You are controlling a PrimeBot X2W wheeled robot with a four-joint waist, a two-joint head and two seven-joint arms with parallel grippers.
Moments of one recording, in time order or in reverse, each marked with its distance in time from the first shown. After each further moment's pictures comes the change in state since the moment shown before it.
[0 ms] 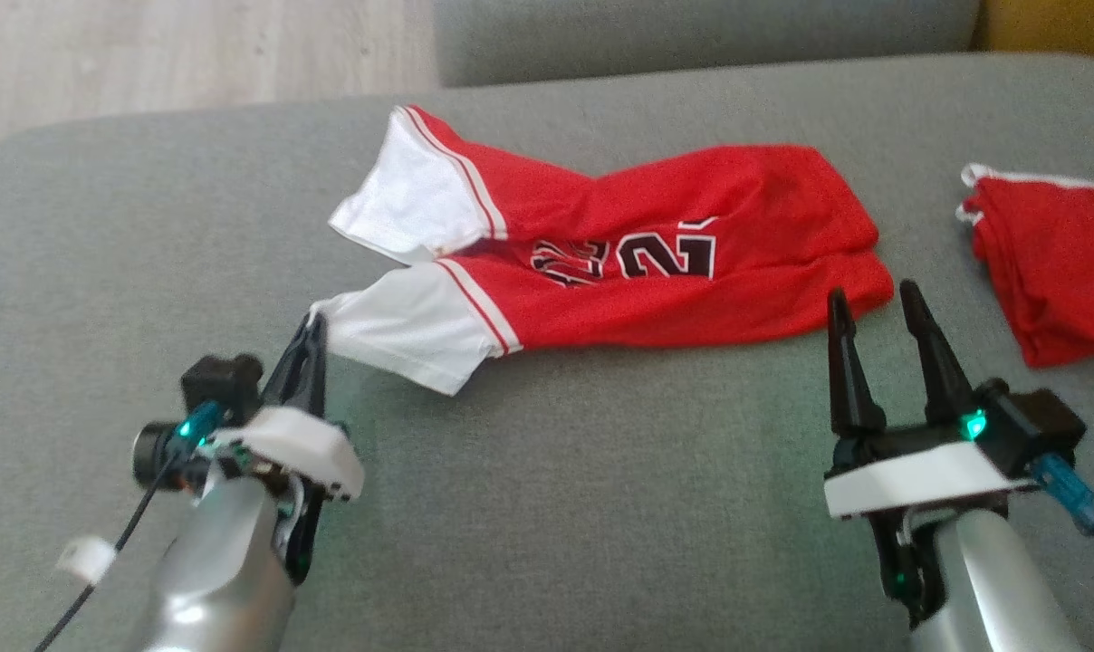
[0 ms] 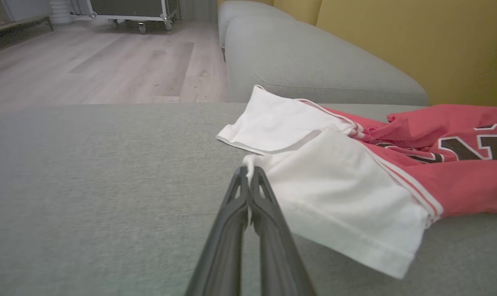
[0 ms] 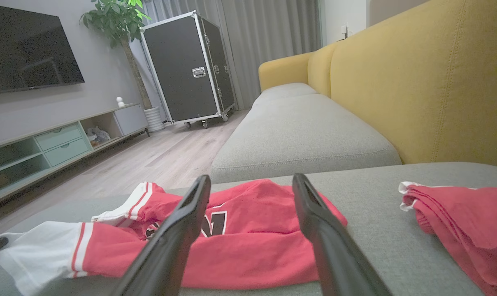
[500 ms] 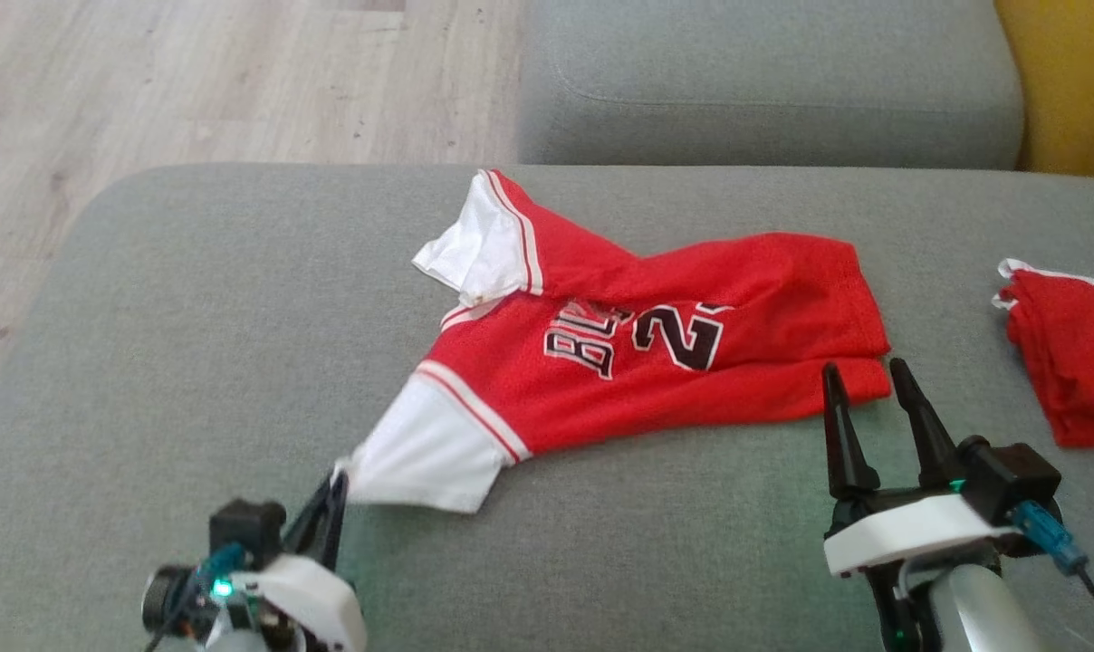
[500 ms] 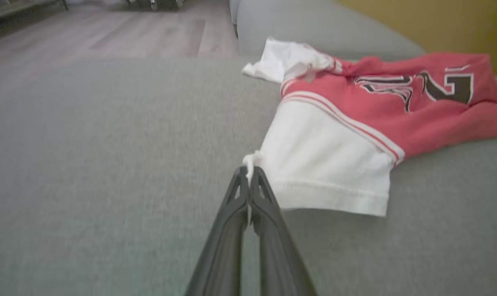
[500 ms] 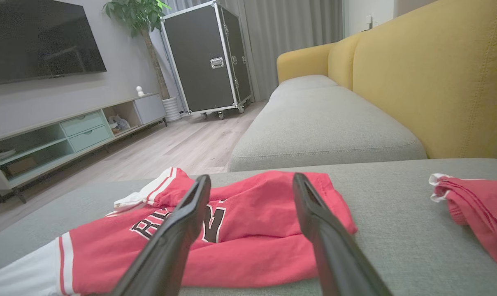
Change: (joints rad) left arm 0.350 0.083 -0.042 -0.302 0.004 0.029 0.119; right arm 0.078 0.000 -0.014 0.093 0.000 0.000 0.000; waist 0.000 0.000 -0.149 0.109
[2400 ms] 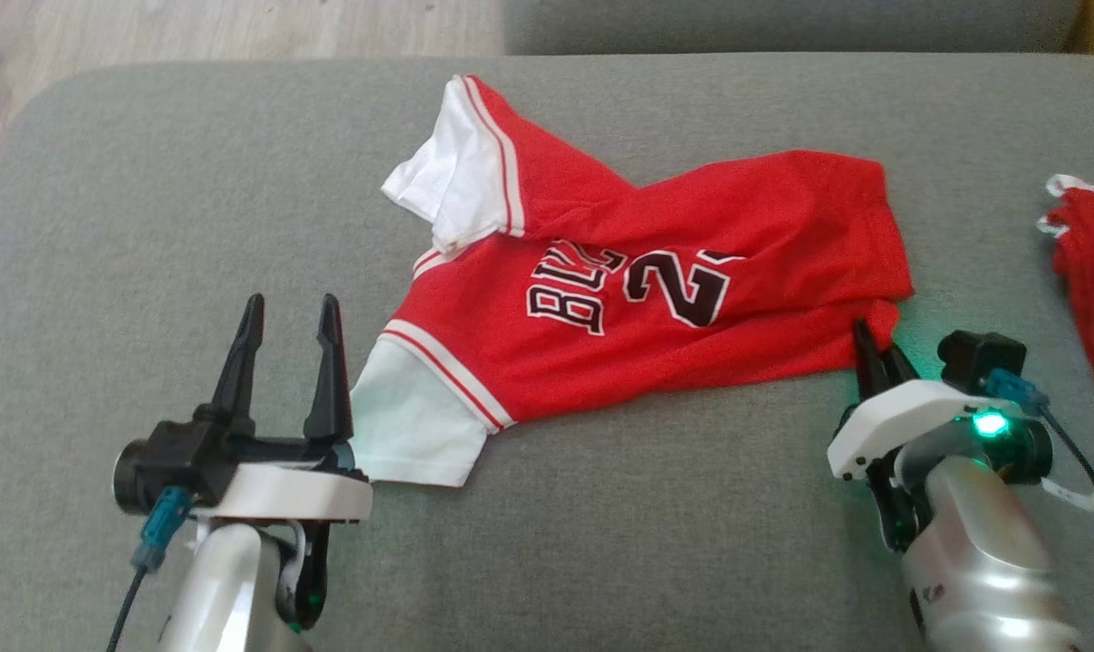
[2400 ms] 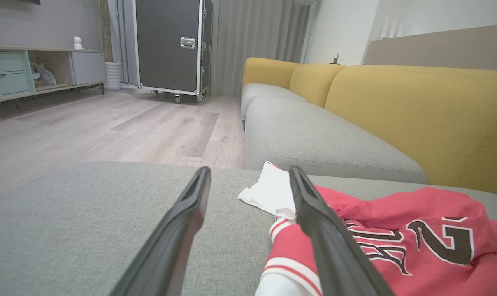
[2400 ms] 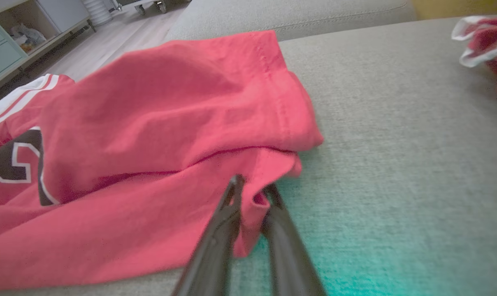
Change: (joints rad) left arm -0.019 -0.146 0.241 -0.329 0.140 -0.027 -0.134; right arm -0.402 -0.001 -0.125 0.596 -0.074 0.000 0.081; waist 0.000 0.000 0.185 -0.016
